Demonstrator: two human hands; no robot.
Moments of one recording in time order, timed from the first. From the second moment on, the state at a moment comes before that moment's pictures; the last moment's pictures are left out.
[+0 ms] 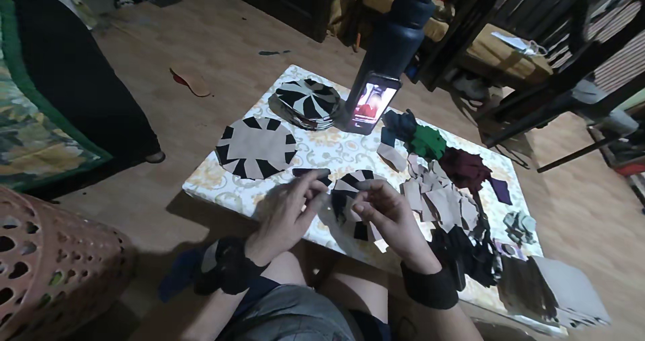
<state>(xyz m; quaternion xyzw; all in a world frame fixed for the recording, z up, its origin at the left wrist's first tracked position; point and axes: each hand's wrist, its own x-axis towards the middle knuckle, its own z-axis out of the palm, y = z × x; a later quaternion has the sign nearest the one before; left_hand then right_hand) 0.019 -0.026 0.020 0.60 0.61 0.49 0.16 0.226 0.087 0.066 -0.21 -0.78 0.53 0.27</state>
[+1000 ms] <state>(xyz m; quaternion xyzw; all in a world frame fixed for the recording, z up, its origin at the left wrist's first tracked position) 0.026 0.002 0.001 0.58 0.67 0.45 0.15 0.225 0.125 0.042 -0.30 -0.79 0.50 0.16</state>
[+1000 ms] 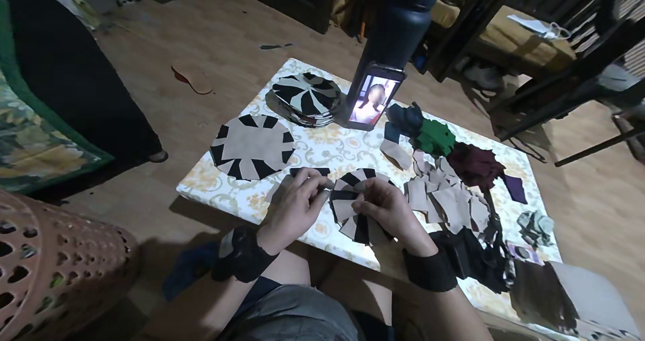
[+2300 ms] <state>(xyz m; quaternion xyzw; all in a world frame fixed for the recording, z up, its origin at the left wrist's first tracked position) 0.021 -0.008 -0.011 0.50 0.53 0.68 0.04 0.222 0.112 0.031 -0.23 -0.93 0.13 0.26</state>
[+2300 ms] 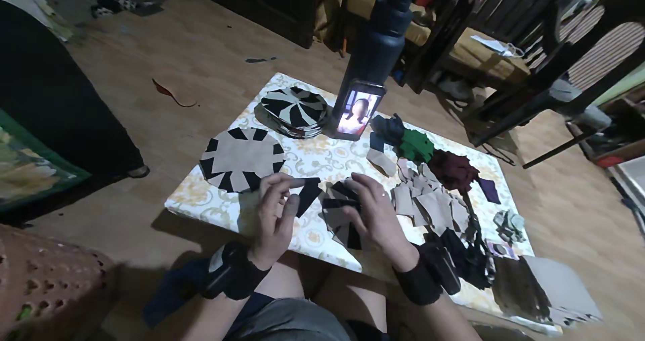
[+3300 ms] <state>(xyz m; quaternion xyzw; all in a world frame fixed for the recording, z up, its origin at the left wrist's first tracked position) -0.012 -0.038 0.010 0.51 0.63 0.54 0.21 0.173 0.049 0.023 -0.22 -0.81 0.31 0.45</state>
